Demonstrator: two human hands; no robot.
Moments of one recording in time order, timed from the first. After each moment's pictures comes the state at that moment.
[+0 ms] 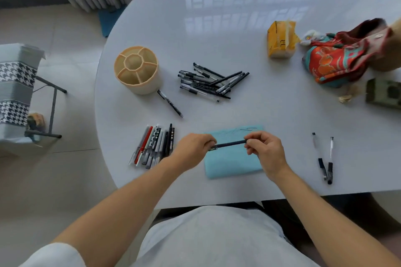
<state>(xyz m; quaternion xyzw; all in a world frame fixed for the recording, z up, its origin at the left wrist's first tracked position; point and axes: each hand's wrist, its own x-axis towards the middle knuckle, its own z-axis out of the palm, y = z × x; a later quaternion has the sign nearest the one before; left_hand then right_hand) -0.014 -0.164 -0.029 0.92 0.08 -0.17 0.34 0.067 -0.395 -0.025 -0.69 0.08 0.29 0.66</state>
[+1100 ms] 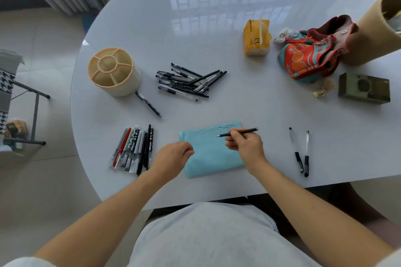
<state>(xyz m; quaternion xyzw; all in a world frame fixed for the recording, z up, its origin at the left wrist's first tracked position) -0.039 -0.186 -0.043 0.94 0.10 -0.14 0.28 0.079 -0.407 -0.046 -0.70 0.17 0.27 0.64</state>
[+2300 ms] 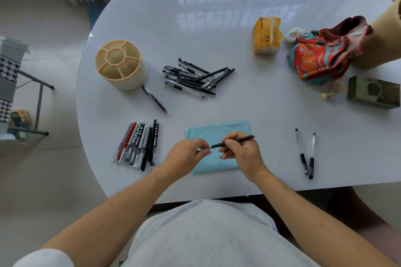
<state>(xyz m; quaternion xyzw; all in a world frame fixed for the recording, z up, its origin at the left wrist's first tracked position) -0.030 -0.206 -0.040 0.91 0.11 -0.15 0.36 0.050 -0.394 -0.012 -0.69 0.05 0.33 0.64</state>
